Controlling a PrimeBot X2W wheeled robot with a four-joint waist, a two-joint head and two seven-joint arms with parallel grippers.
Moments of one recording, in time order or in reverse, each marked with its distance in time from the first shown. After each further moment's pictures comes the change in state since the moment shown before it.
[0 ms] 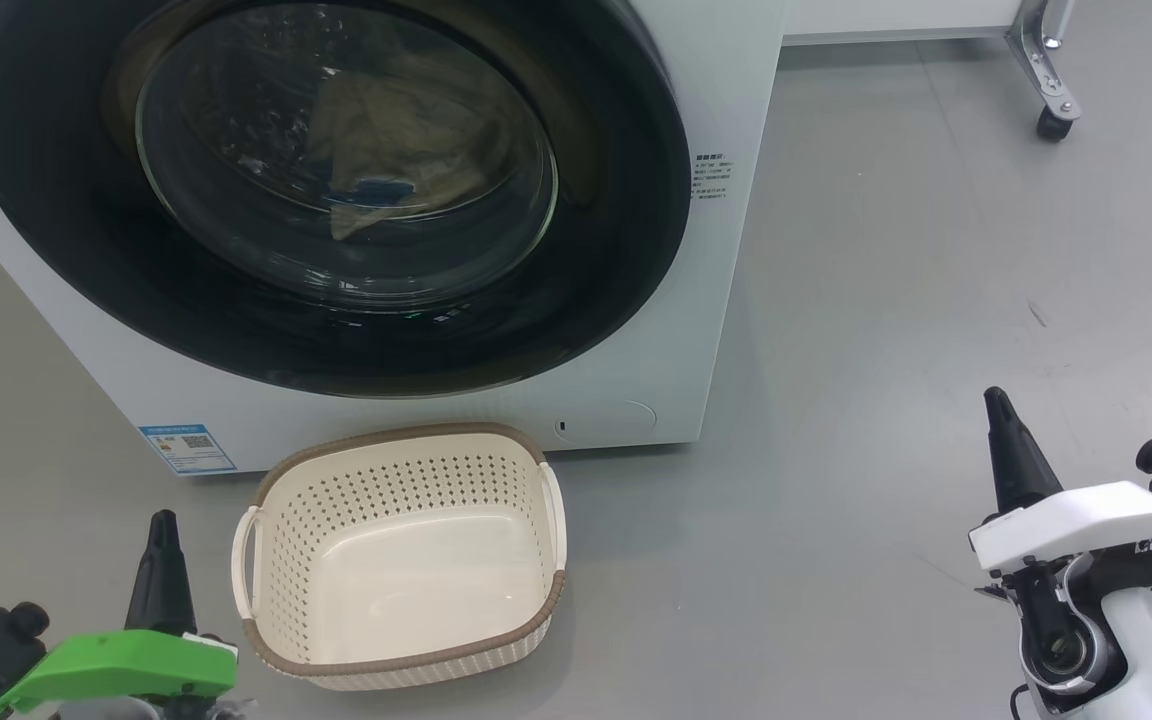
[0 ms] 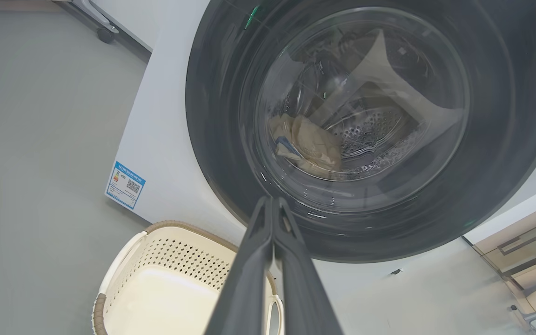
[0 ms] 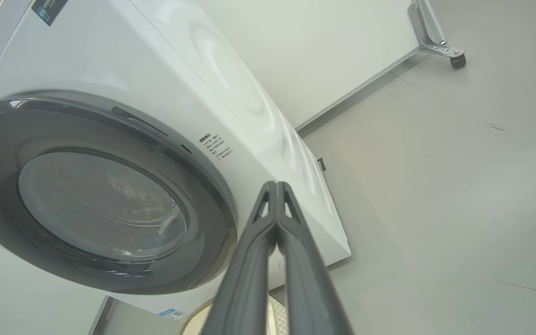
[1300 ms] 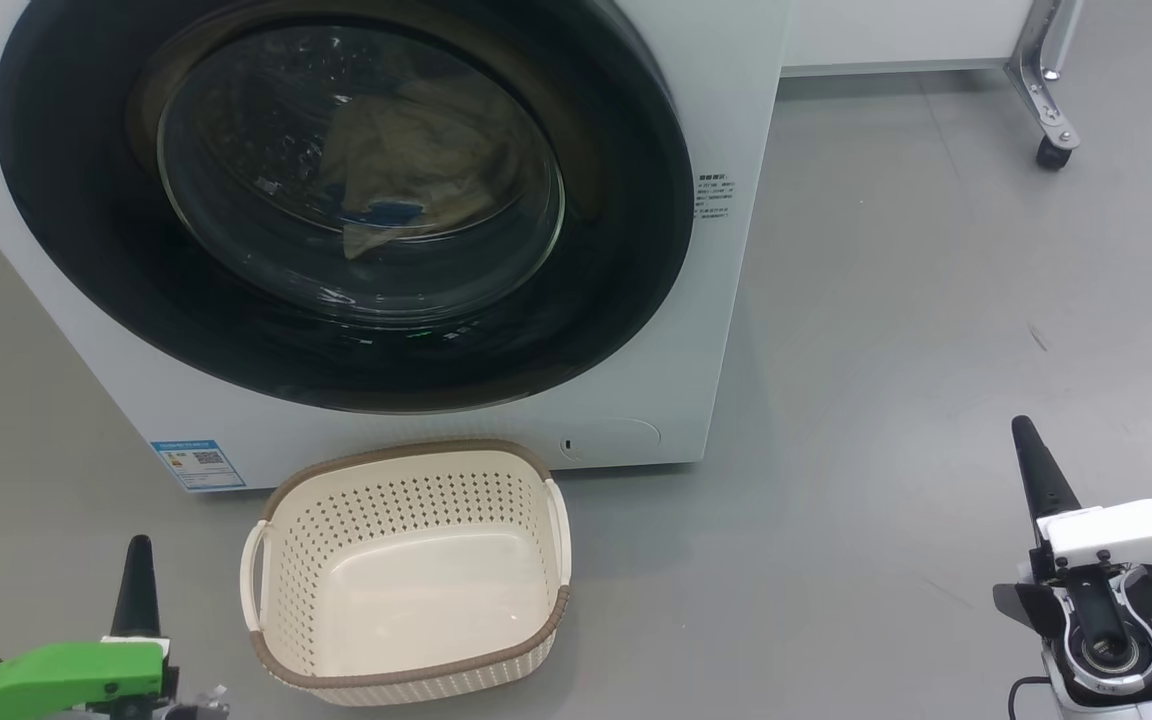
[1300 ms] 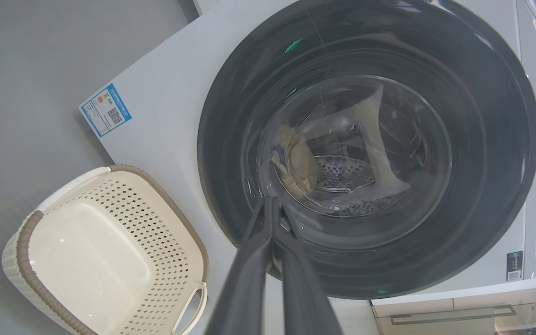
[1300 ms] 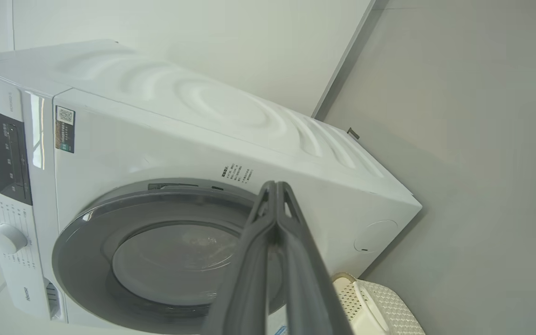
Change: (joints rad) left arm 0.010 -0.023 0.089 -0.012 -0.465 0.026 0.132; right arm 0.036 0.090 -0.177 -0.014 0.407 -0.010 0.136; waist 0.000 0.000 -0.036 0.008
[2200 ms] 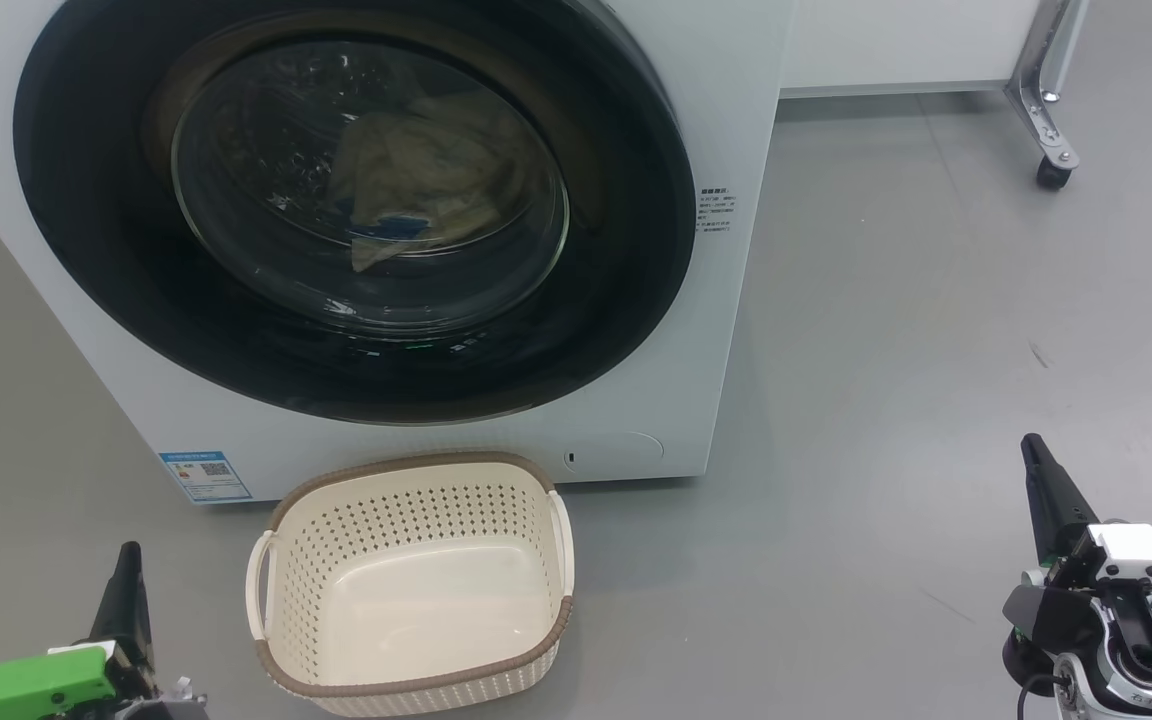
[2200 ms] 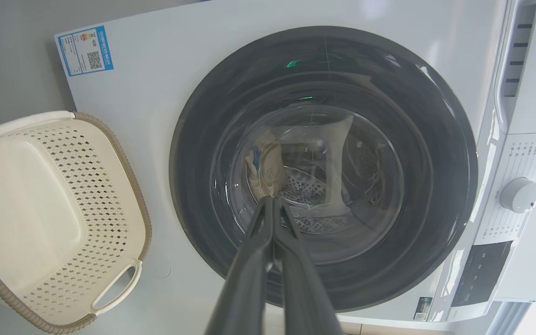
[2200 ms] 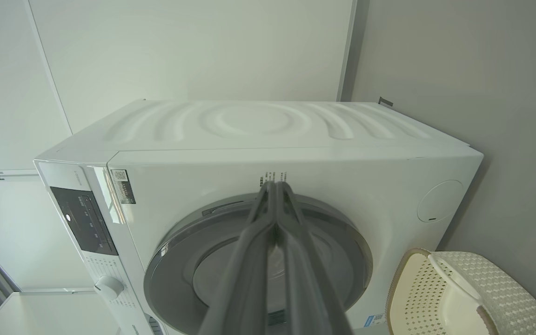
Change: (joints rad) left arm 0.004 -0.010 0.056 -0.010 -0.305 0.009 0.080; right arm 0.018 0.061 -0.114 -0.008 0.262 -0.001 0.085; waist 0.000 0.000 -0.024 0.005
